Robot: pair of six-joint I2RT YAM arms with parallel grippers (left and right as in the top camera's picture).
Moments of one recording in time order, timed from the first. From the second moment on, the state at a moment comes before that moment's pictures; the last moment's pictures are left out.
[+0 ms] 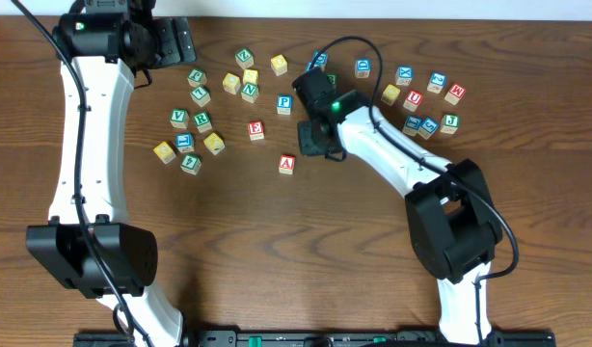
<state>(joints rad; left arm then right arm) 0.02 1.90 2.04 -1.10 -0.01 -0.19 0.57 2.13 1.64 -0.78 0.06 0.44</state>
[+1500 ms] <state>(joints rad) 0.02 1.90 2.04 -1.10 -0.01 -0.19 0.59 2.19 1.62 -0.78 0.06 0.49</state>
